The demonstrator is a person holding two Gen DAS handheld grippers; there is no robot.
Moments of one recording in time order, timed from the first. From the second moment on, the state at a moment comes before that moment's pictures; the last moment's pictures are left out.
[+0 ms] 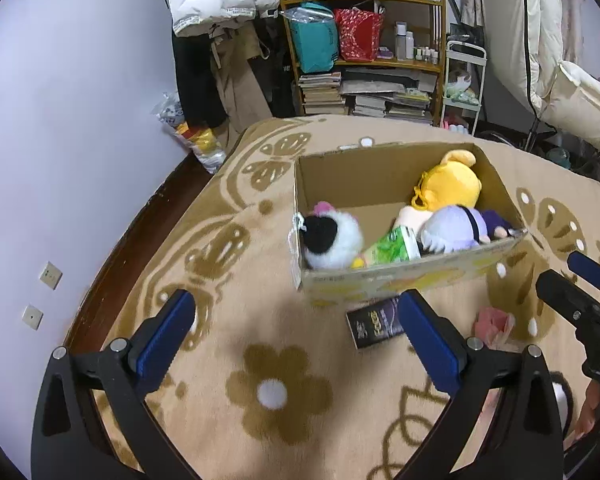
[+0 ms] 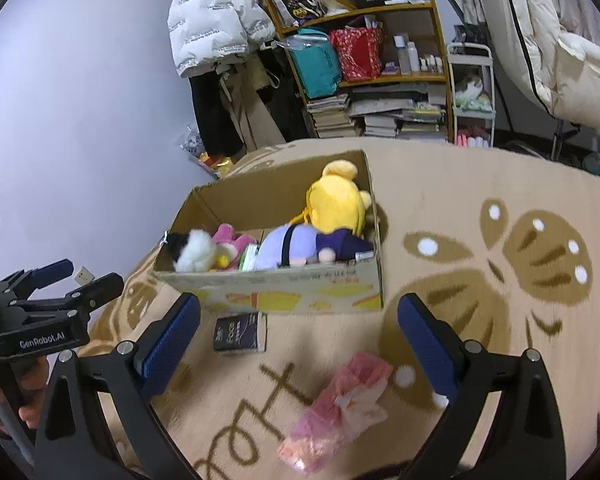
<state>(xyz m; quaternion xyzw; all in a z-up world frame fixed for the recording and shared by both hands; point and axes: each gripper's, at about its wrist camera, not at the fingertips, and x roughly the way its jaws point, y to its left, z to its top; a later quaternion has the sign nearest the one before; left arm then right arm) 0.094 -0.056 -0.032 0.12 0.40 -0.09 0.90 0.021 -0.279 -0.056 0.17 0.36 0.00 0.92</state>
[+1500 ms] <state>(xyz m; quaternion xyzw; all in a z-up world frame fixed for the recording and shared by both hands) 0.118 -0.082 -0.115 0.12 0.51 -0.10 0.85 0.047 -0.288 -0.161 0.24 0.53 -0.08 0.81</state>
